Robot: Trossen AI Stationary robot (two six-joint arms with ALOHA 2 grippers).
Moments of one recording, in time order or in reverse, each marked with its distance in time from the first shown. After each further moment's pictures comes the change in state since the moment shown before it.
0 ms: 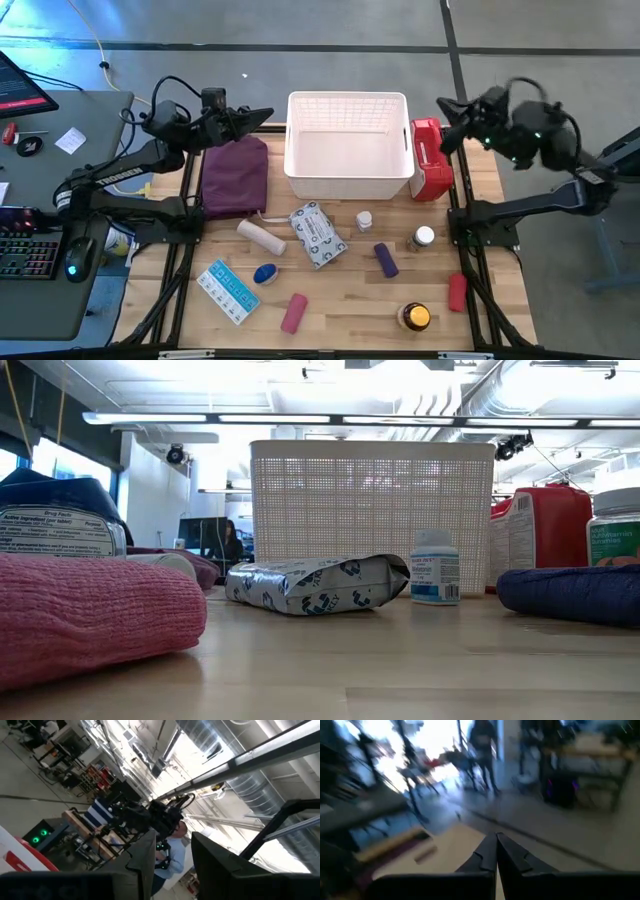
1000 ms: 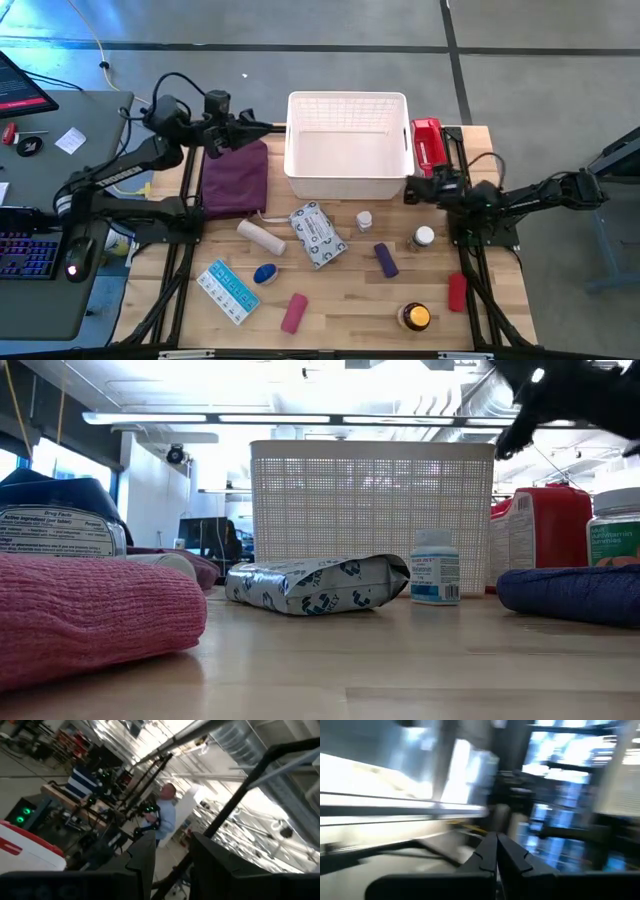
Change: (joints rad) left arm 0.089 -0.003 0.000 -0.050 0.345 0.073; right arm 0.165 -0.104 -1.445 2.198 -0.473 1.062
